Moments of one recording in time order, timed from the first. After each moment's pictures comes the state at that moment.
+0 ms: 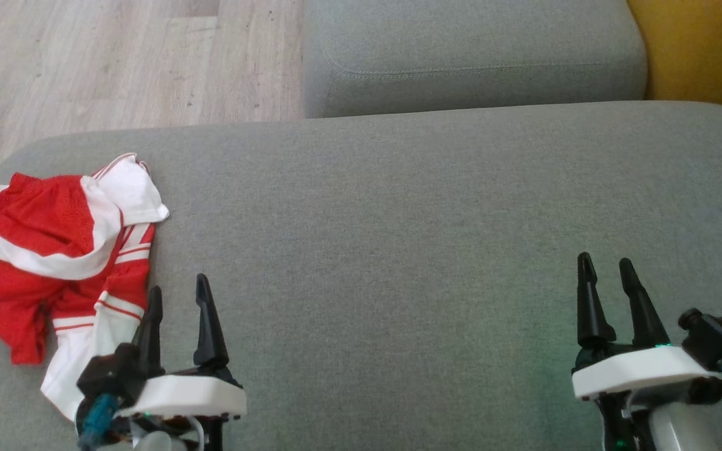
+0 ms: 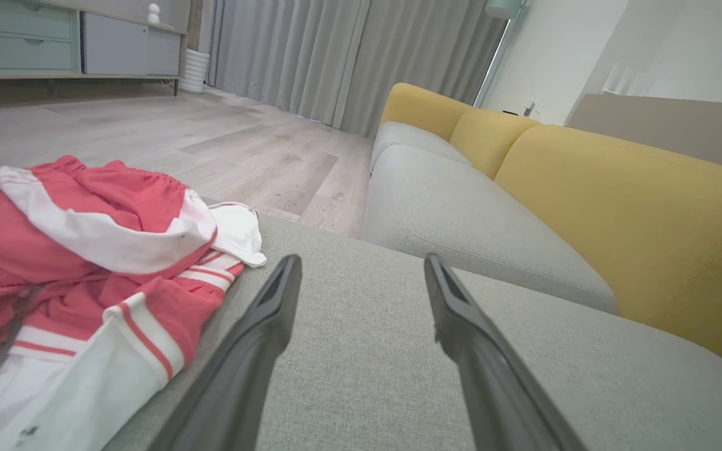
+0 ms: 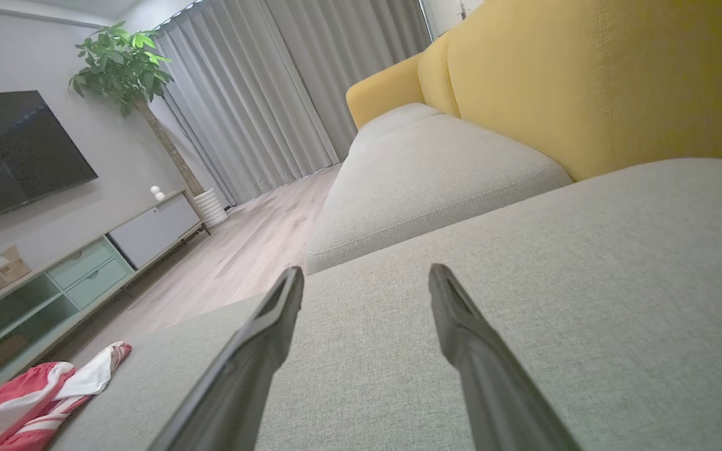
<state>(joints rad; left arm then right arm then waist) -0.02 0.05 -0.18 0.18 -0.44 0.08 -0.16 -0.01 -0.04 0.04 0.22 0.43 0.12 -0.16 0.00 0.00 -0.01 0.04</state>
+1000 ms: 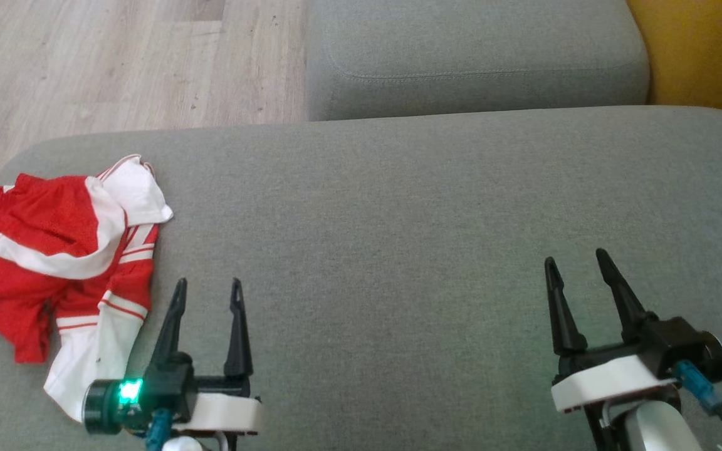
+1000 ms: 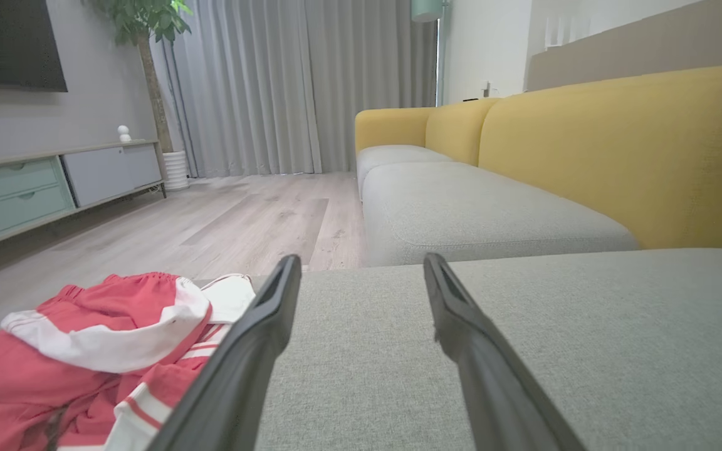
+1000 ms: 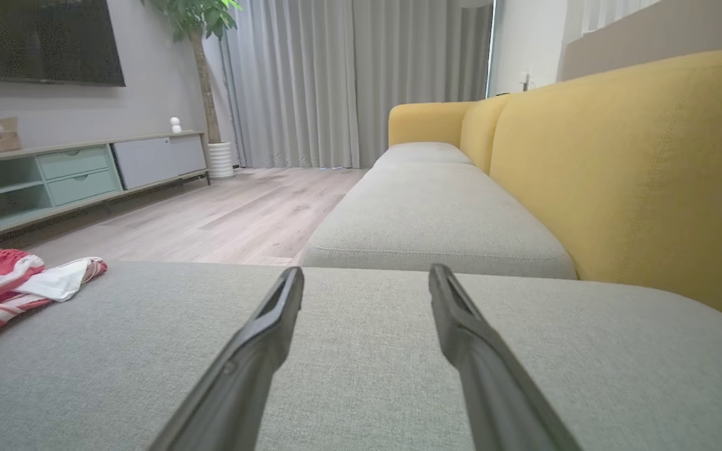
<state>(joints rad) -0.02 0.05 -0.21 0.21 -0.10 0.11 -0.25 -0.01 -0.04 0.07 0.21 0.05 0.12 -0.25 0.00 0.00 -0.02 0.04</state>
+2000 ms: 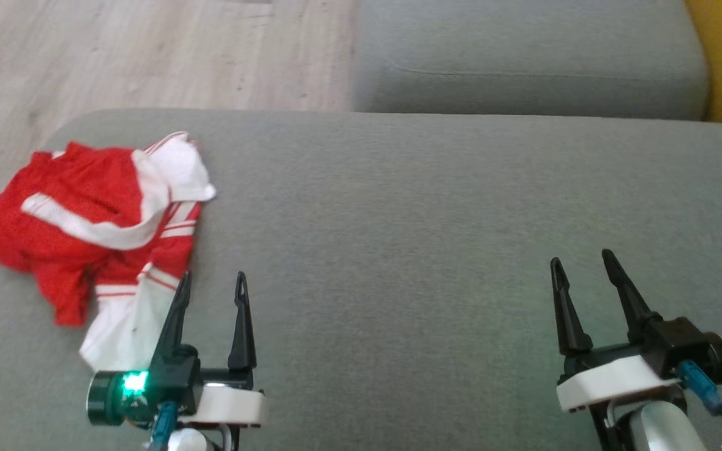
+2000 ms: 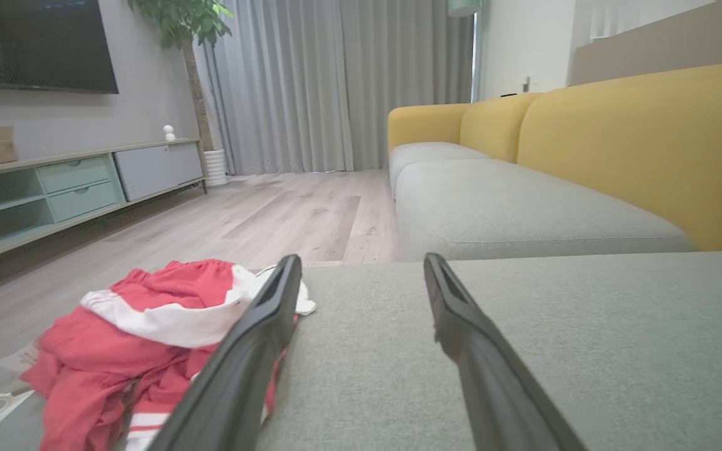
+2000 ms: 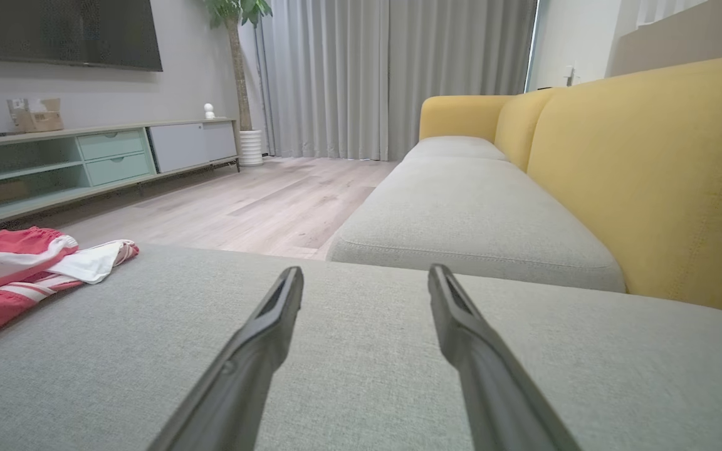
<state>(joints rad) -0.04 0.05 -0.23 0.22 -0.07 0.13 -0.25 -0.01 -0.04 0.05 0.22 0.03 0.12 -0.25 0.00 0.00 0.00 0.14</state>
